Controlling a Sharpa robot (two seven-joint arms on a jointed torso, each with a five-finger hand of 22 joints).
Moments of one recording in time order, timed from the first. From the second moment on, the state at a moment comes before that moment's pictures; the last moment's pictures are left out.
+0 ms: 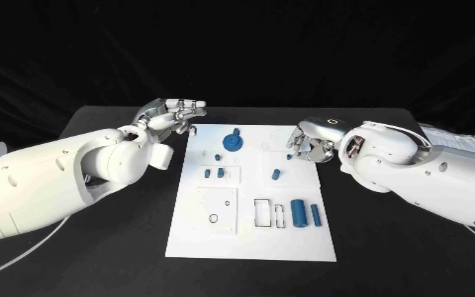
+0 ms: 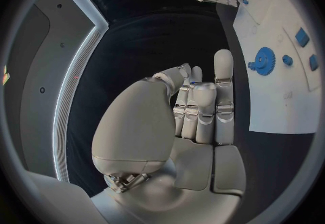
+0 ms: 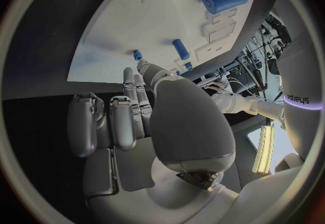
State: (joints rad) left arm 1.23 -0.92 -0.03 1.55 -0.01 -0.29 0.29; left_hand 1.43 -0.16 0.51 0.06 0.10 1.08 0.16 0.11 0.07 1.23 0.08 0.17 0.09 1.33 -0.01 1.15 0.74 0.16 1.27 0.09 0.66 0.77; right arm 1.18 -0.90 0.02 1.56 -1.66 -0.18 -0.11; right_hand 1.42 -0.16 0.39 0.08 0.13 1.12 0.13 0.07 0.07 1.17 0.07 0.07 0.20 1.47 -0.01 1.40 1.31 0.05 1.44 0.10 1.39 1.28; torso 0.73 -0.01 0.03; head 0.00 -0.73
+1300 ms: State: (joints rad) left arm 1.23 -0.92 -0.03 1.58 0.13 -0.28 0.35; left_hand 1.43 -0.16 0.49 0.05 0.10 1.08 0.16 0.11 0.07 1.22 0.07 0.18 0.10 1.31 -0.01 1.14 0.71 0.16 1.26 0.09 0.64 0.75; right arm 1.16 -0.81 0.02 1.50 -1.79 -0.12 -0.15; right_hand 1.43 -0.13 0.50 0.03 0.07 1.19 0.11 0.08 0.09 1.23 0.06 0.08 0.11 1.47 -0.01 1.39 1.31 0.05 1.44 0.09 1.38 1.28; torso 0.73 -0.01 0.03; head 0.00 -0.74
